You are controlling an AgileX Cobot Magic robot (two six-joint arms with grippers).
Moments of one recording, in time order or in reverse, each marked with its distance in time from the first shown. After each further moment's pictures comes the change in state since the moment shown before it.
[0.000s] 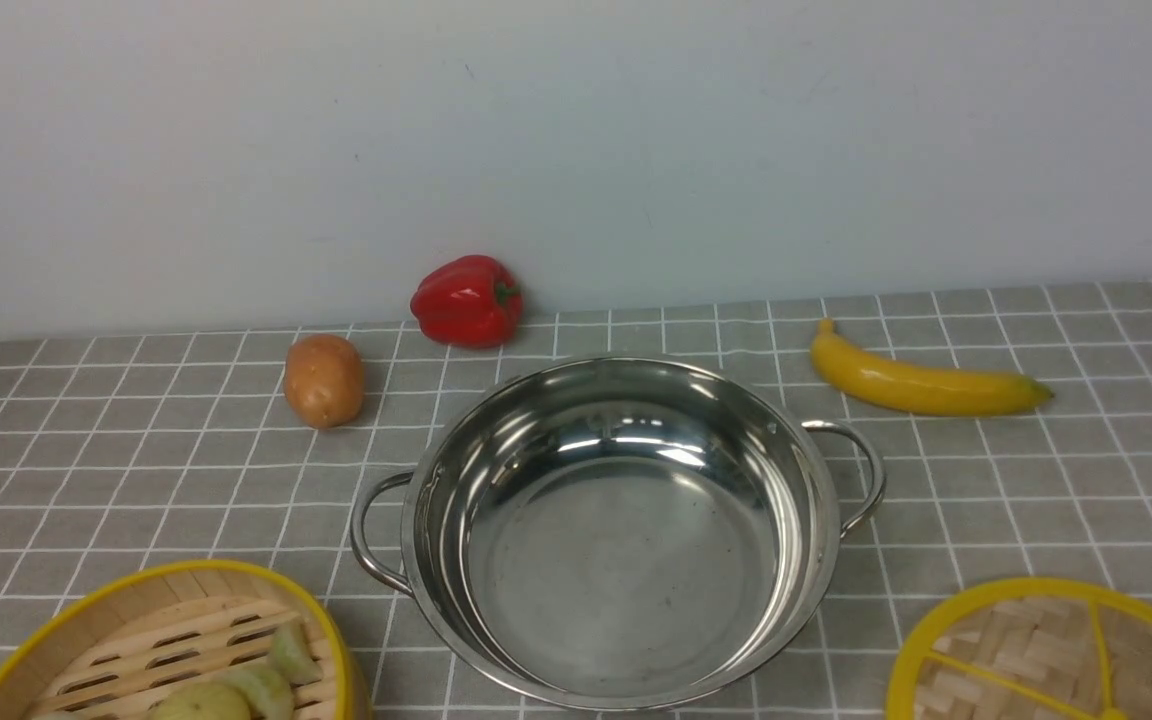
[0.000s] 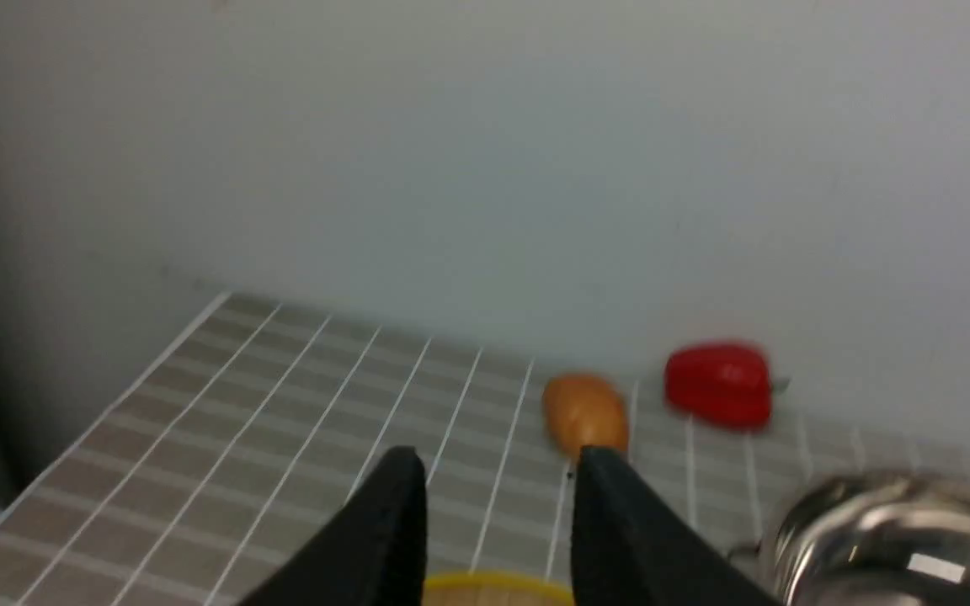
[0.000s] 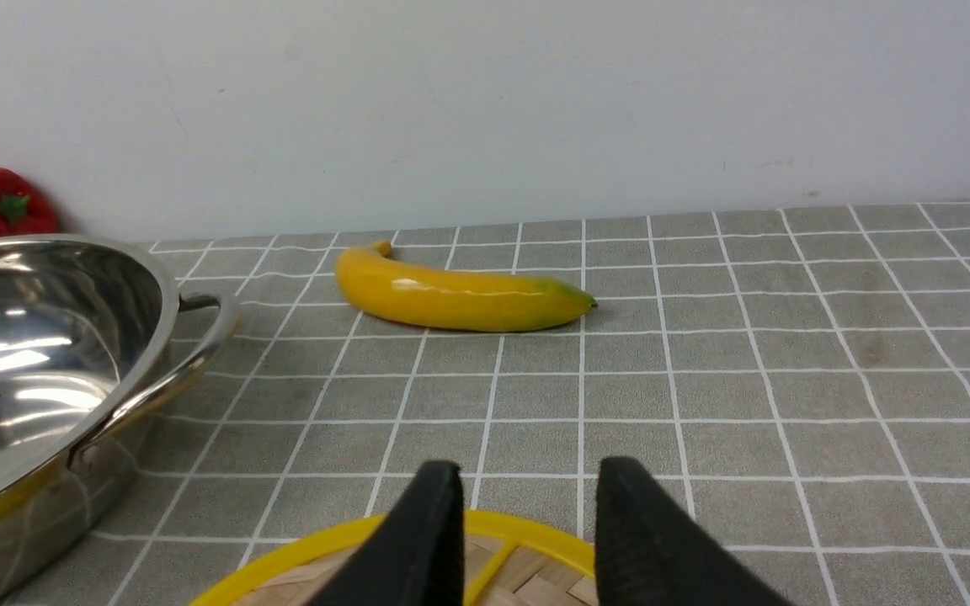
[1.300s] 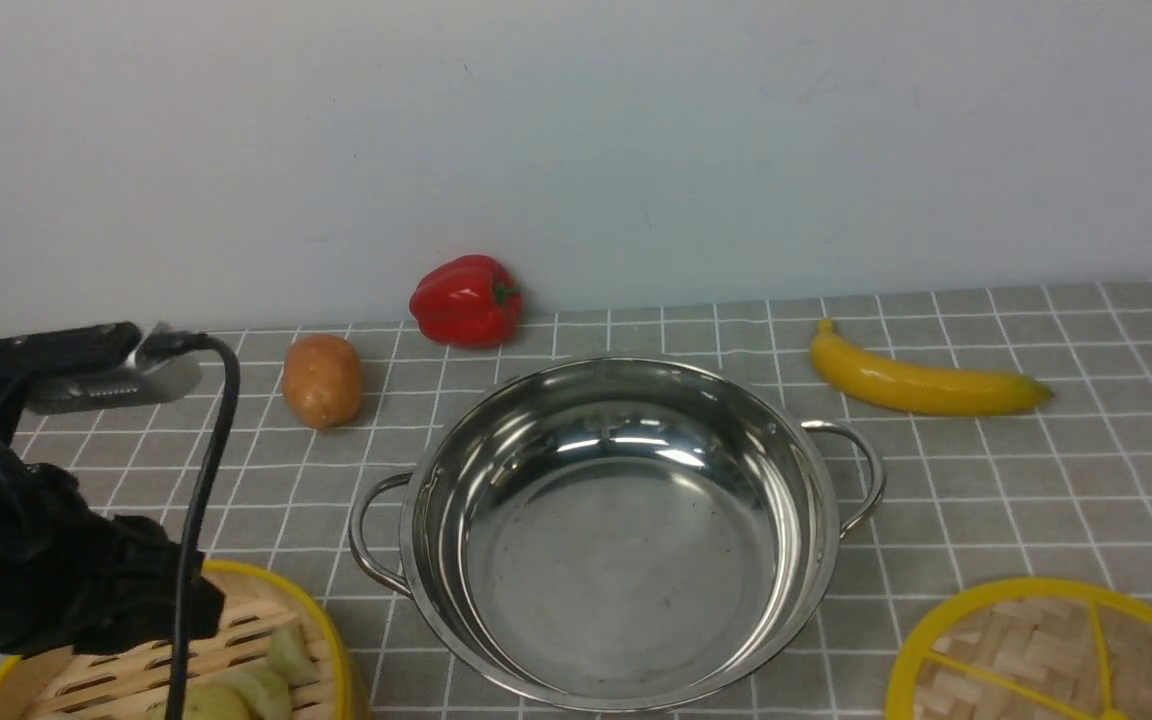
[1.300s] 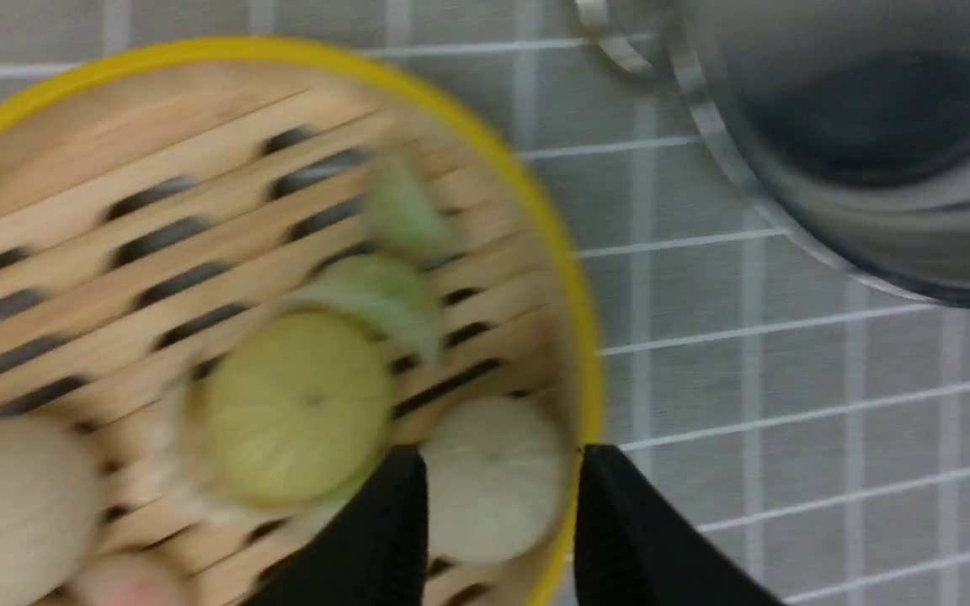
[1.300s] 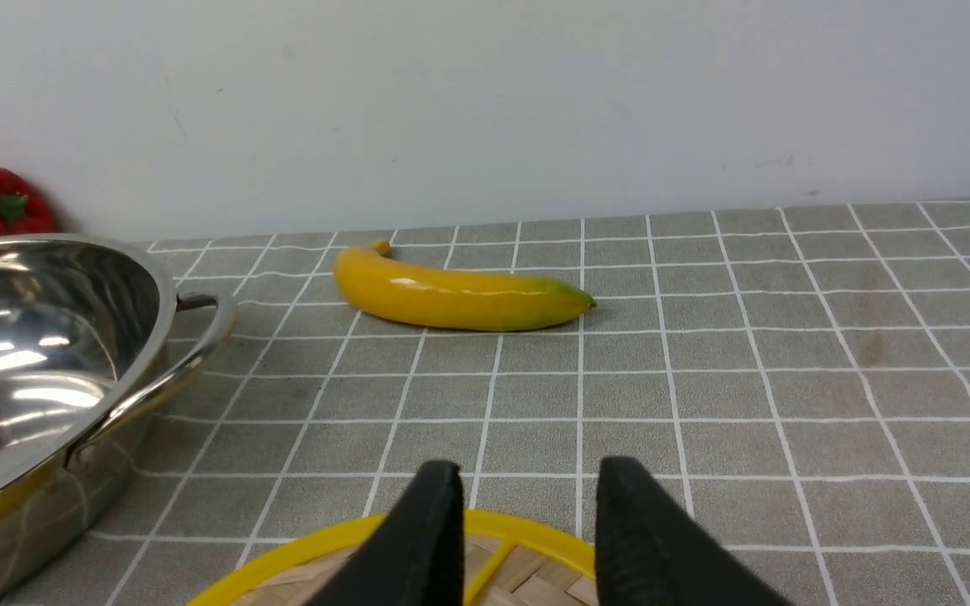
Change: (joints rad) right arm 0.000 0.000 0.000 0.000 0.000 0.000; left arm -0.001 0.890 -0.173 -0.557 0.269 0.609
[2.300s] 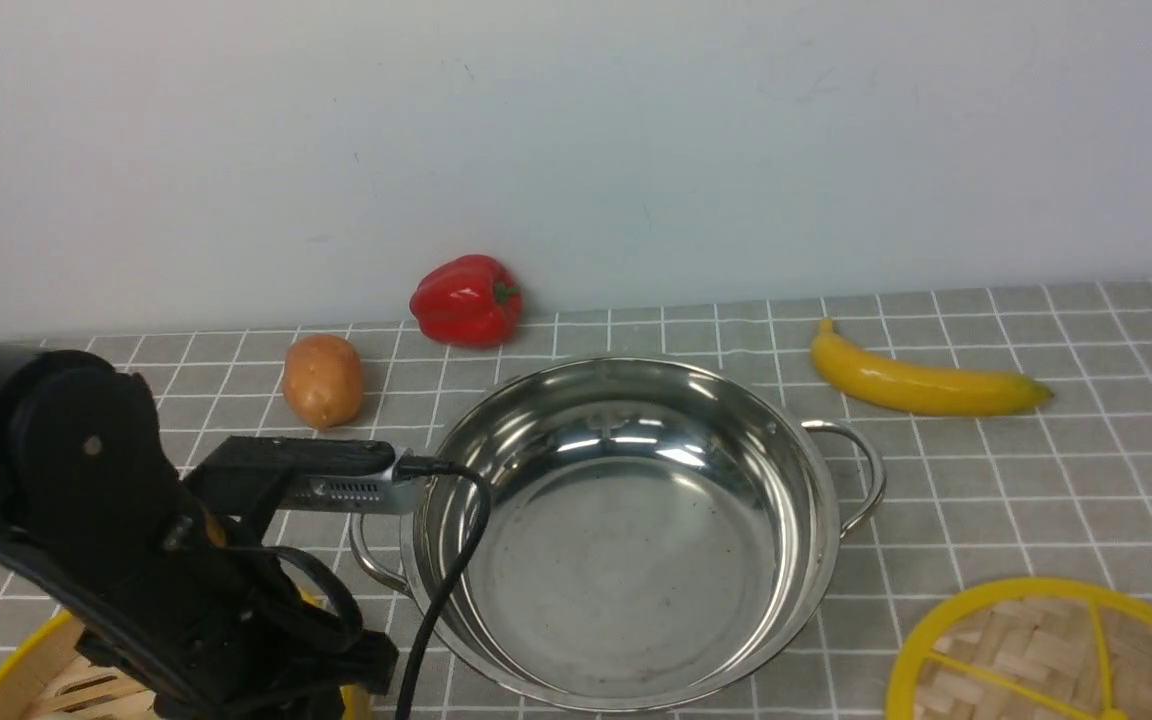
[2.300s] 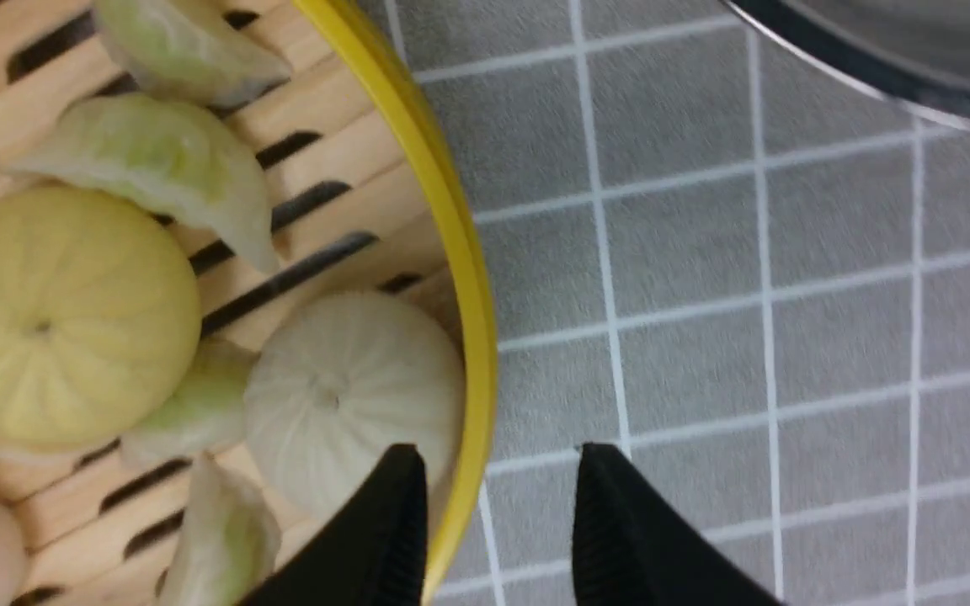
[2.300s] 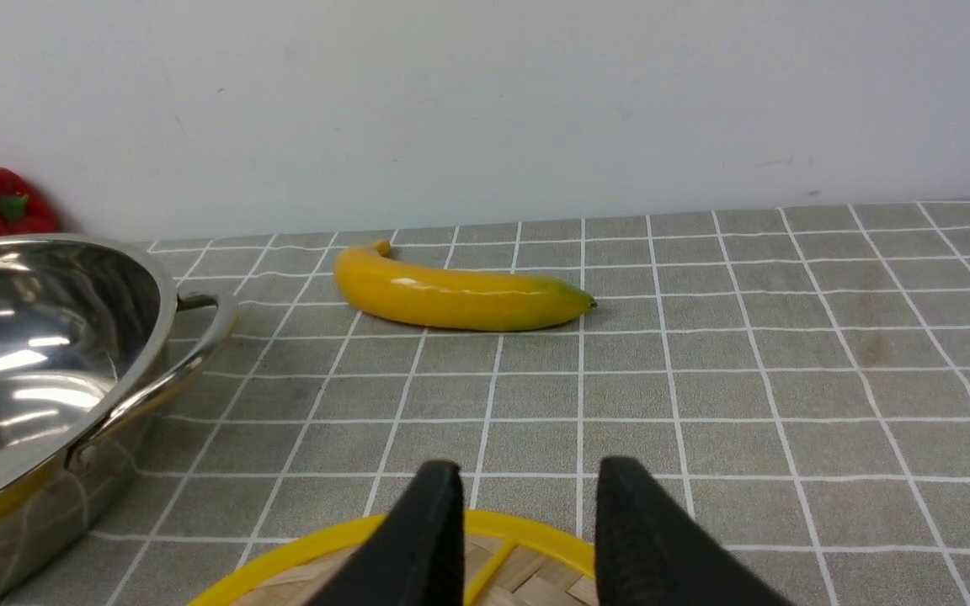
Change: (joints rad) right arm 0.000 0.000 0.000 0.001 0.000 0.000; left arm -0.428 0.249 -0.001 0.334 -0.068 -0.516
